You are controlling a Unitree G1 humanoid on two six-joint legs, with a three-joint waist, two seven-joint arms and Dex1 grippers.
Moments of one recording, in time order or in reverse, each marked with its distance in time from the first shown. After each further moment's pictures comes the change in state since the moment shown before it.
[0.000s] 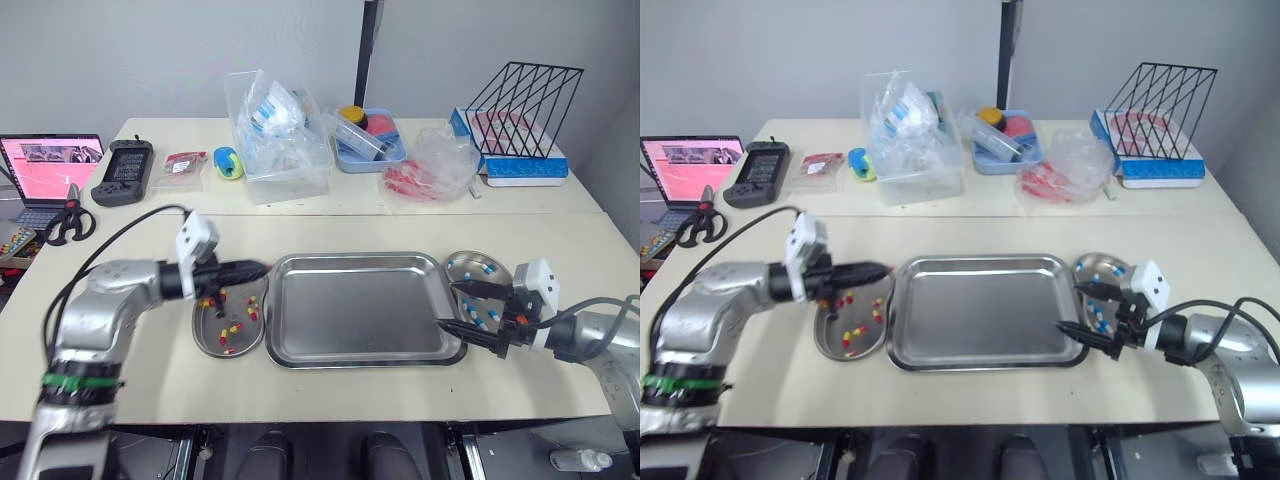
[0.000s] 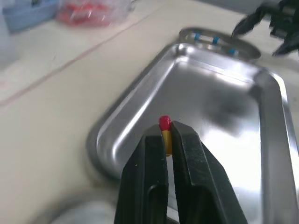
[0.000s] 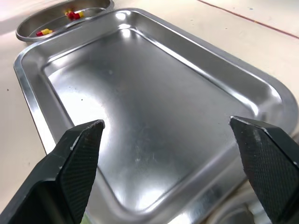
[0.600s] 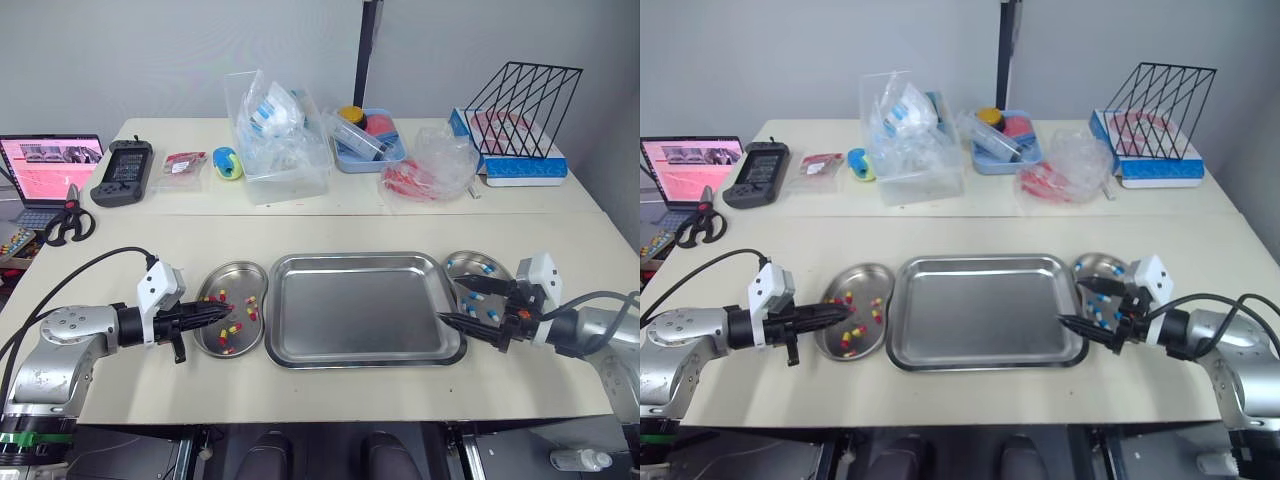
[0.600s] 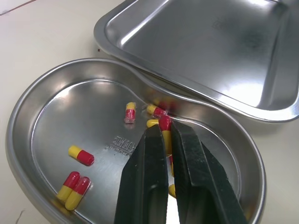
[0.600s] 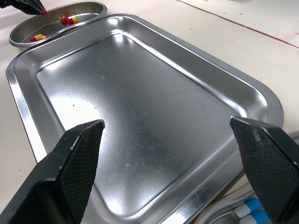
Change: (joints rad) left arm 0.228 0.079 0.056 0.004 0.035 -0.197 0.006; right arm -0.014 -0.001 -0.008 0.032 0.000 0.001 -0.004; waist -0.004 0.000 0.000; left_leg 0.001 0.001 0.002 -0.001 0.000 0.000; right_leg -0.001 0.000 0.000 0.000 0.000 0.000
